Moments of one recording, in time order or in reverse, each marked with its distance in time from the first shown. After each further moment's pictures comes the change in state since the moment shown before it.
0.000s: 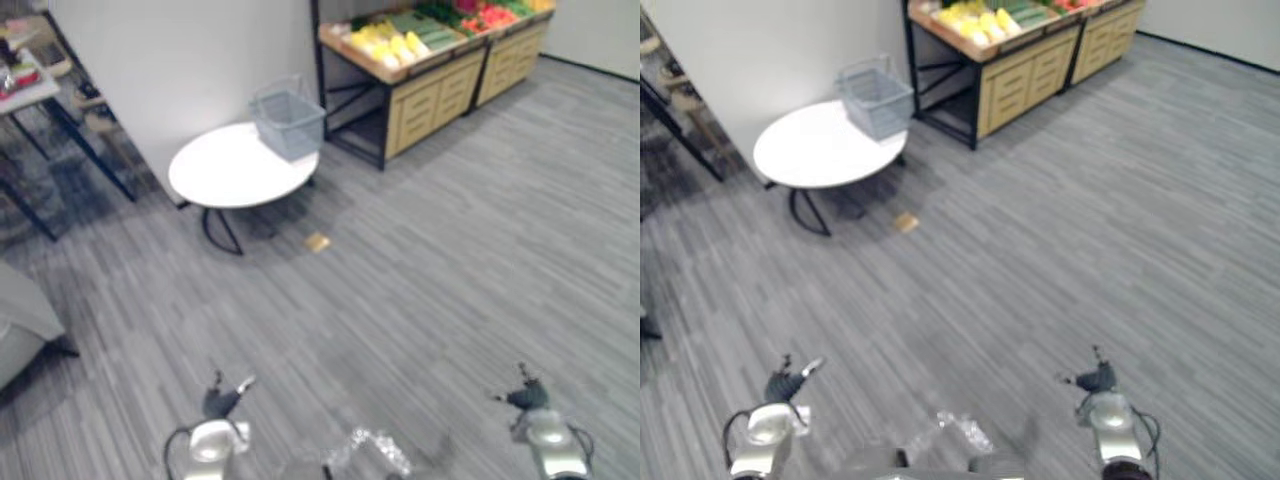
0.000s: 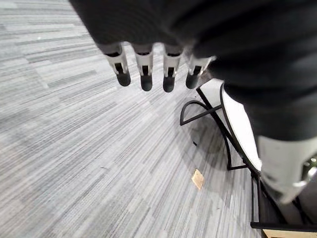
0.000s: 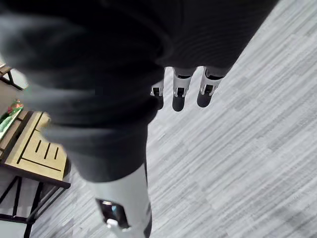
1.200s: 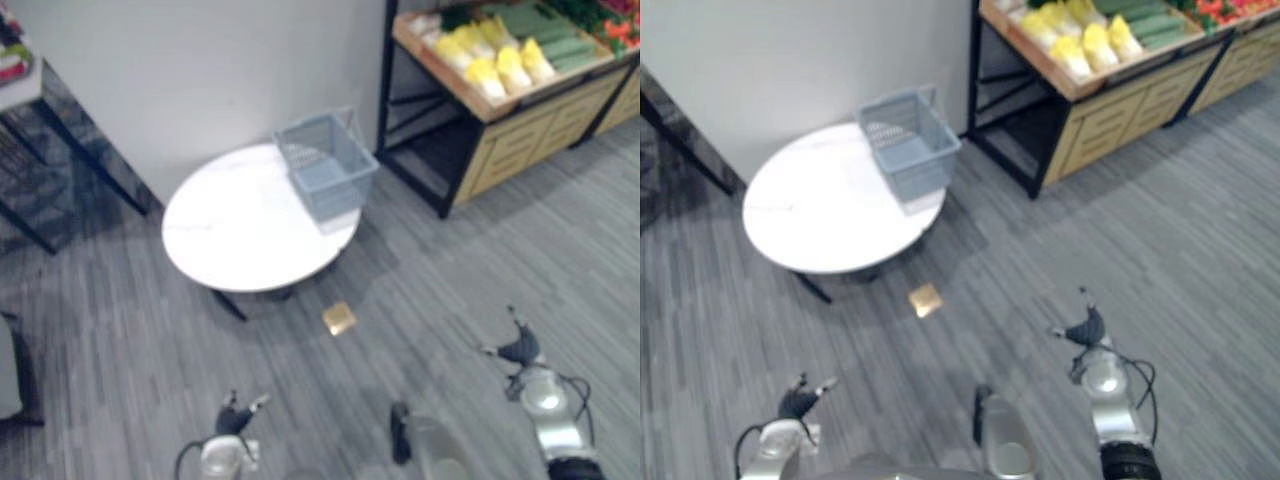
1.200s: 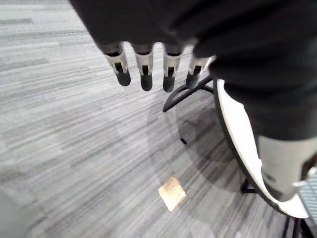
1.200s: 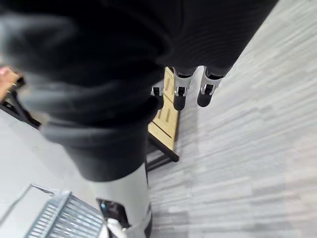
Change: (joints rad) left arm 0.049 -0.044 -0.052 0.087 0.016 0.000 -0.041; right arm -0.018 -0.006 0.073 -0.353 -0.129 -0.012 -0.002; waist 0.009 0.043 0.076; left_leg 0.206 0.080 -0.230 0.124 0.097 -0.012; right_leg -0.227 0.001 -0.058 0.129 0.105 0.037
